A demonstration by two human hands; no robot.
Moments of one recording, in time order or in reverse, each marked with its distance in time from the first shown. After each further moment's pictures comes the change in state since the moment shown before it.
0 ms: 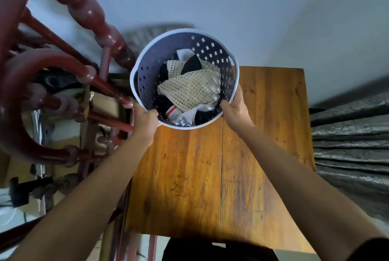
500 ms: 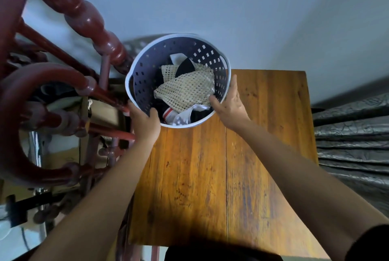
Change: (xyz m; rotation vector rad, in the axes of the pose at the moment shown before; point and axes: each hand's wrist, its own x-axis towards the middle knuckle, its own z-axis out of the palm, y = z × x) left_hand 0.012 0.011 0.004 0.266 0.100 0.142; right_hand 0.032 -0.016 0.017 -0.298 -0.047 -0.049
